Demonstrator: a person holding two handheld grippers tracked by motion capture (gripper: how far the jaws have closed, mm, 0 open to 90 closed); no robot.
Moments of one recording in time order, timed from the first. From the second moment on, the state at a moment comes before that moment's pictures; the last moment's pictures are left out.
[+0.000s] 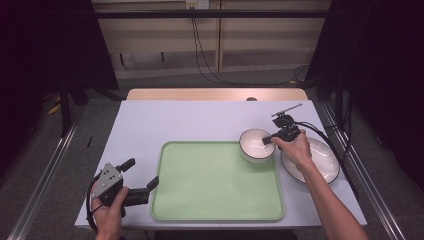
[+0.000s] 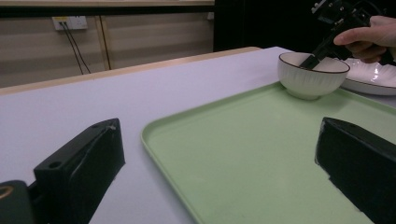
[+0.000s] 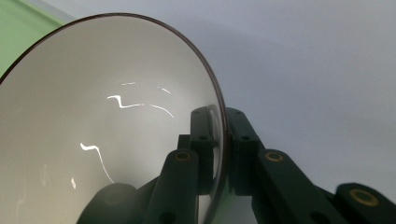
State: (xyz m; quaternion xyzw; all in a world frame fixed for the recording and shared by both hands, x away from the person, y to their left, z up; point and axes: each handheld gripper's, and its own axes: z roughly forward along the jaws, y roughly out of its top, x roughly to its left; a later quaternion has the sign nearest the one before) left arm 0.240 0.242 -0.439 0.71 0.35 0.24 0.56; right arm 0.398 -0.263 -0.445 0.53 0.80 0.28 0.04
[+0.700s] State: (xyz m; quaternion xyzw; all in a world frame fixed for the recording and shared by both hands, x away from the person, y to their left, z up) left arm 0.239 0.243 -0.439 0.71 0.35 0.24 0.56; right arm 0.394 -0.259 -0.446 0.51 0.80 0.29 0.07
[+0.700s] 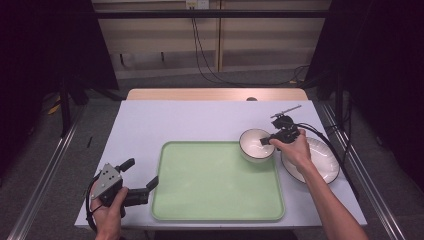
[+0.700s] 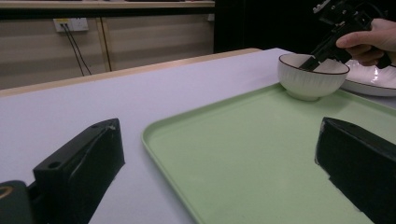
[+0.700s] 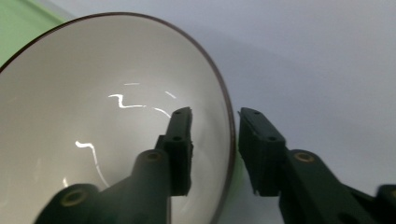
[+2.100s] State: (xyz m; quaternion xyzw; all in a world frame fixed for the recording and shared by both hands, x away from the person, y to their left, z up) left arm 0.240 0.245 -0.440 0.71 0.35 0.24 0.56; right arm 0.380 -0.267 -0.432 0.50 0.77 0.37 0.18
